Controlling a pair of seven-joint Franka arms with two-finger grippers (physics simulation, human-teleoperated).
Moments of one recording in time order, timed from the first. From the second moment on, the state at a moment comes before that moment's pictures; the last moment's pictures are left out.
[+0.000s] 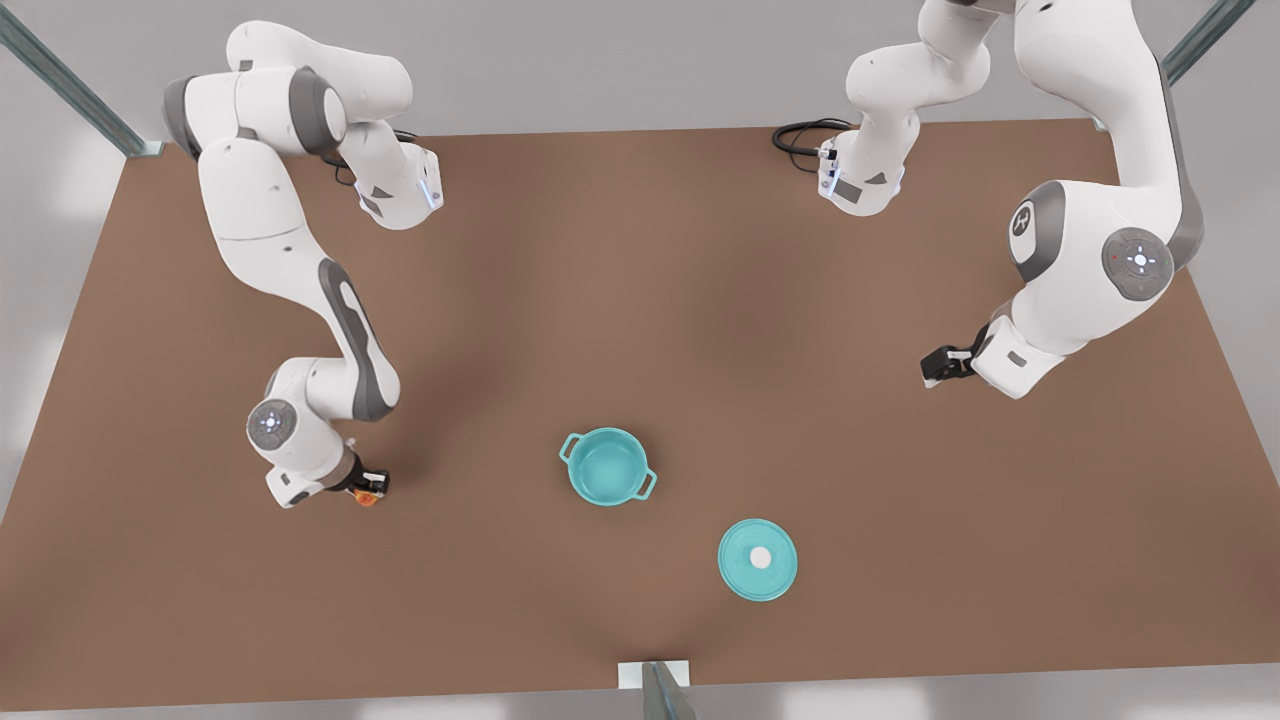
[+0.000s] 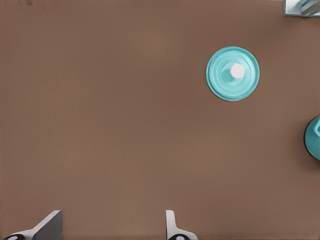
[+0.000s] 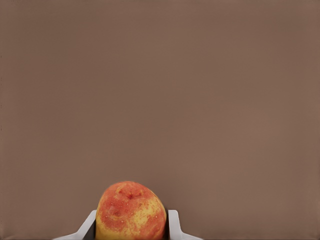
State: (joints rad) left arm 0.15 0.15 -0.27 -1.68 -0.01 1.82 -0.13; right arm 0.10 0.63 -0.07 -1.87 0.10 2.58 0.08
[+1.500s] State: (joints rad) left arm 0.14 0.16 -0.28 -1.68 0.03 1.81 -0.07; right arm 0.63 0.96 -0.06 -1.11 0.14 2.13 0.94
